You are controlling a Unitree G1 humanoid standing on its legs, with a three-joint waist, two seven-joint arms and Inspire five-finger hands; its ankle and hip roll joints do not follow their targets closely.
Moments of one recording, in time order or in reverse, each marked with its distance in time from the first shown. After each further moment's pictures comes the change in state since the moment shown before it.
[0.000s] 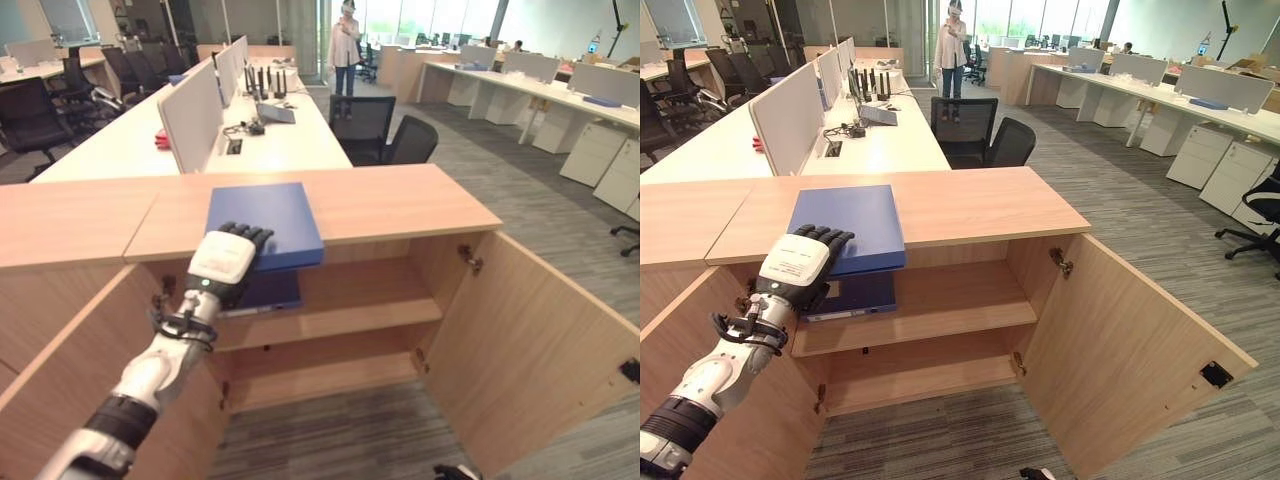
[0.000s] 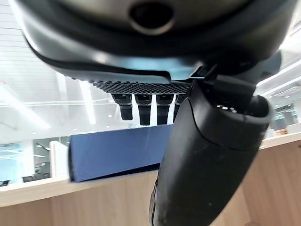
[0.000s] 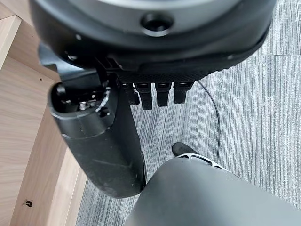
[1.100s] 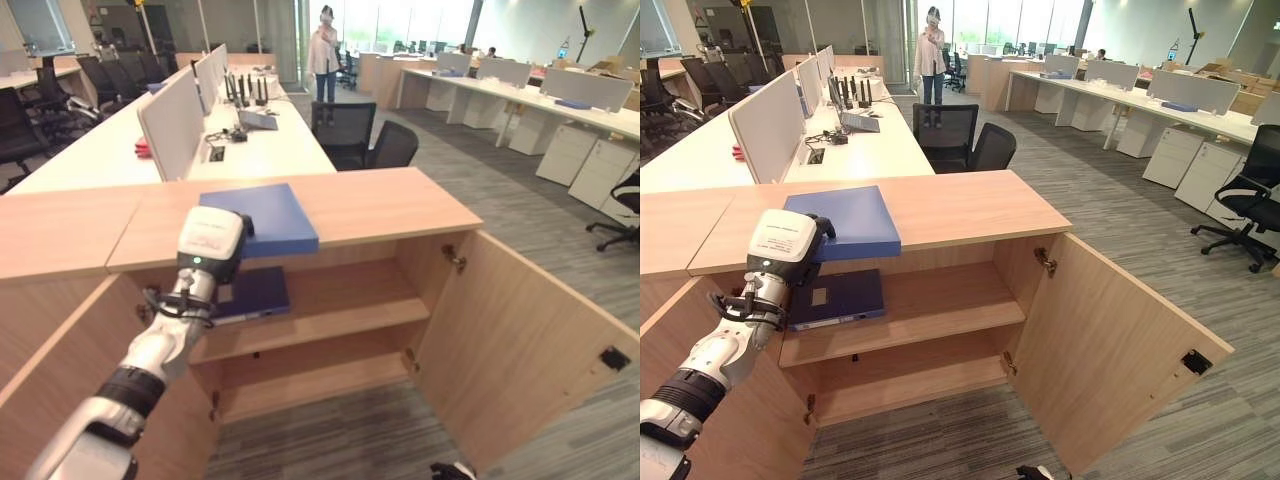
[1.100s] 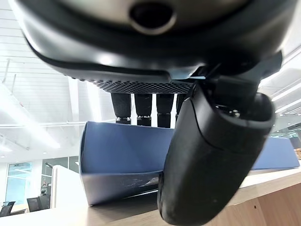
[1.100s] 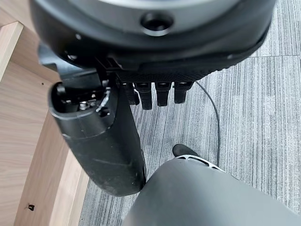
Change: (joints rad) left arm -0.158 -0.008 -0.068 0.137 -0.056 0.046 0.120; right arm -0.015 0.003 0.036 0.003 0.000 -0.001 -0.005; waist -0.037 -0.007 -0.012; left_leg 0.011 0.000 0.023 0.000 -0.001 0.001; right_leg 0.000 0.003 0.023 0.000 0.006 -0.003
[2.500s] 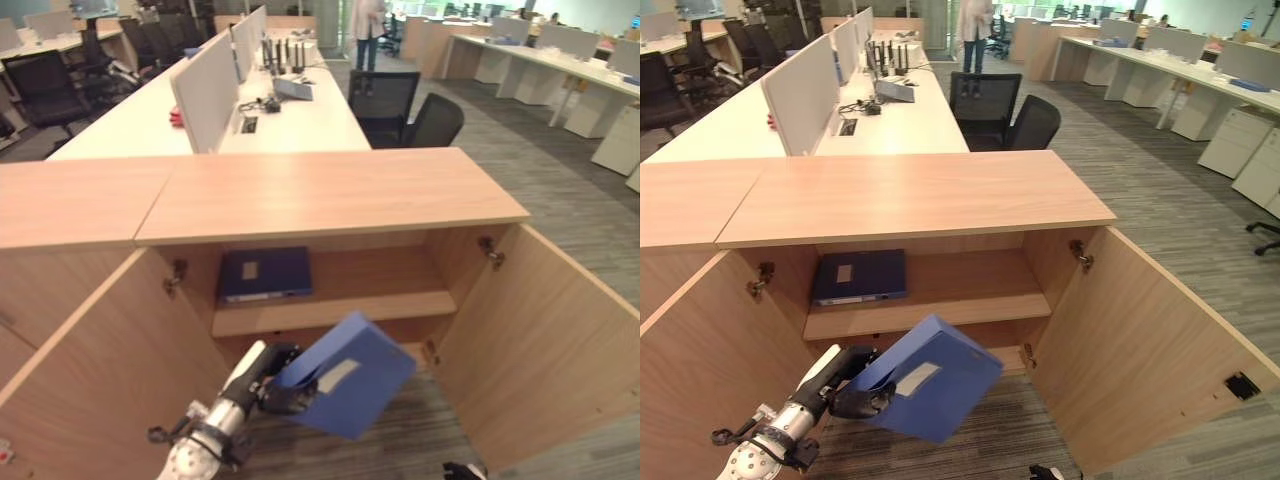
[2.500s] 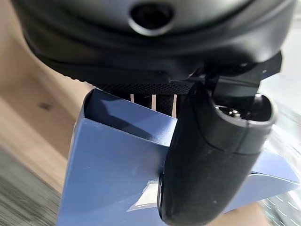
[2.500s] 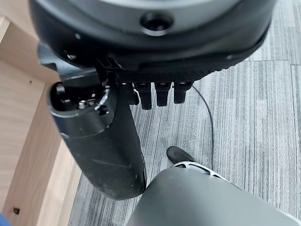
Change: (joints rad) left arm 0.796 -0.150 0.171 -0.497 -0.912 -0.149 -0.407; right arm 0.037 -0.010 -0.076 -0.039 0.022 -0.003 -0.034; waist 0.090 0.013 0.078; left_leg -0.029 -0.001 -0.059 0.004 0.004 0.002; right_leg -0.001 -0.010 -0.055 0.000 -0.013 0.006
